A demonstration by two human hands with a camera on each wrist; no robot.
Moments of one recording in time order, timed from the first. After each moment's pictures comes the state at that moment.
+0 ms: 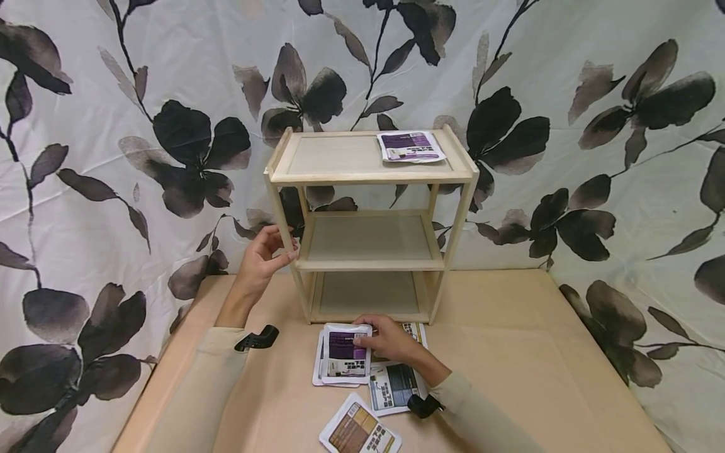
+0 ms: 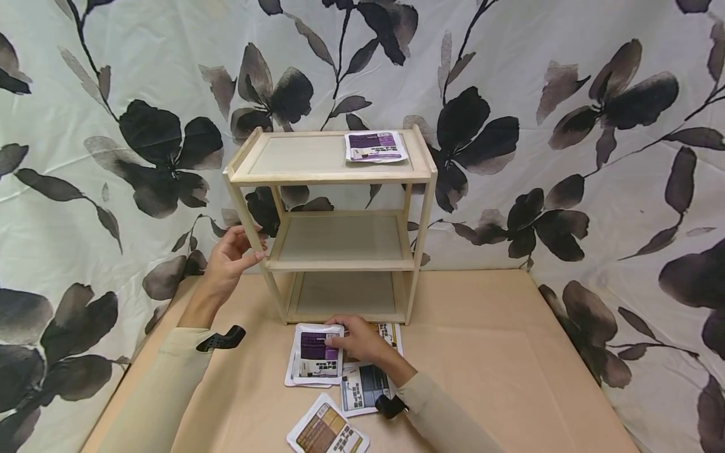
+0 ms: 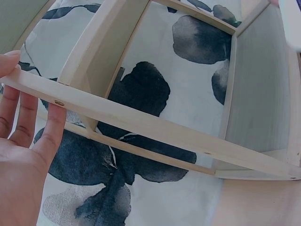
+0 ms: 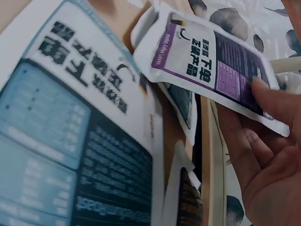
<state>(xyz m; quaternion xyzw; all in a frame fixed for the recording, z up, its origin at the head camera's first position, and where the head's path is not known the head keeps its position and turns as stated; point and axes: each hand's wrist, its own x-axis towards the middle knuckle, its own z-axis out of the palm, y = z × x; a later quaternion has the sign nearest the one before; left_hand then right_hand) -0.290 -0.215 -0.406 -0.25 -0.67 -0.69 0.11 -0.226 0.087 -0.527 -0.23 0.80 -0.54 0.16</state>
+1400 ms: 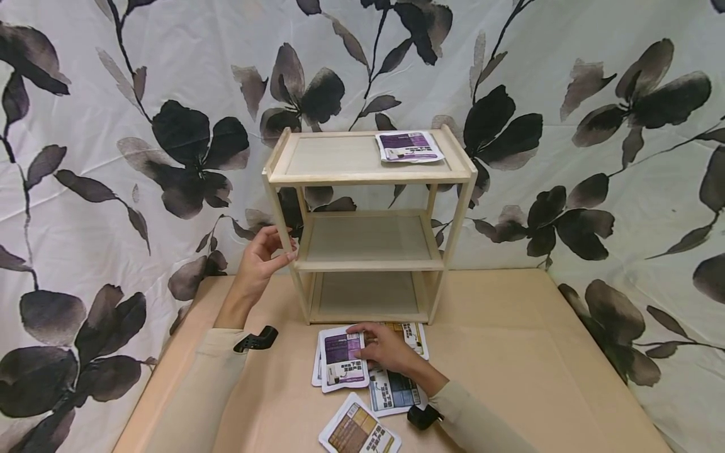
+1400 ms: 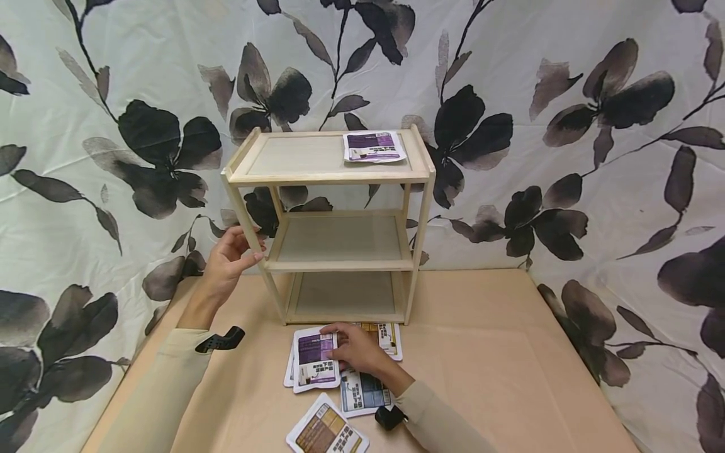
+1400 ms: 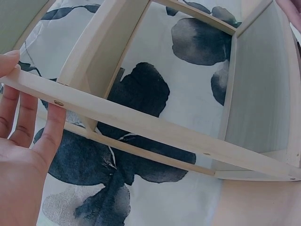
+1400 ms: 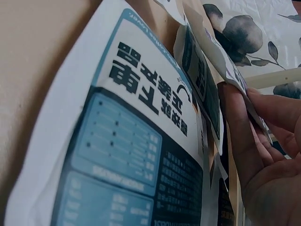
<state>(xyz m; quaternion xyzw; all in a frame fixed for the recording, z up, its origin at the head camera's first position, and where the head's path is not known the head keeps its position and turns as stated) -0.288 -0.213 -0.407 -0.26 -0.66 -0.69 0.12 -0.211 0.083 -0.546 -0.19 0.77 -0.58 0.20</state>
